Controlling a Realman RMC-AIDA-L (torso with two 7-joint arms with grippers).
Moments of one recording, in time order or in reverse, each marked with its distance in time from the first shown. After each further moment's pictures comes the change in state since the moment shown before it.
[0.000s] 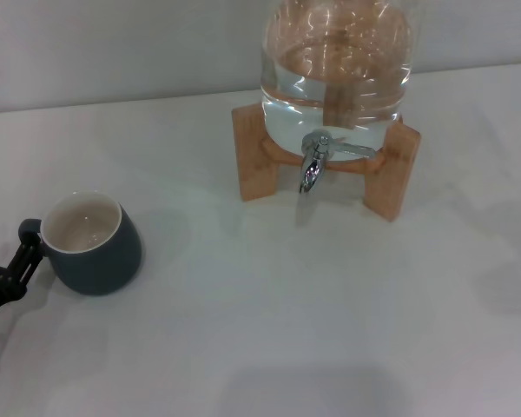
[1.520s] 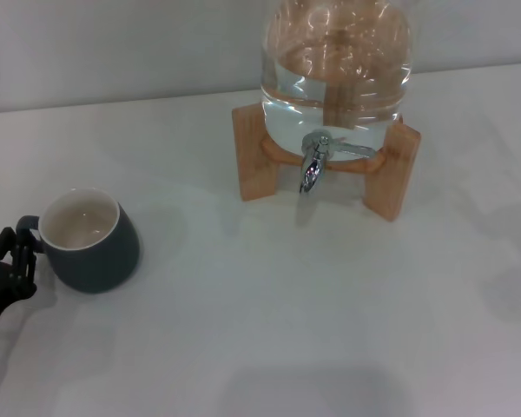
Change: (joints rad) left arm -0.003 -0.003 0.010 -0.006 0.012 -0.010 -0.014; right arm -0.014 0.000 0.013 -0.003 0.000 0.011 0.000
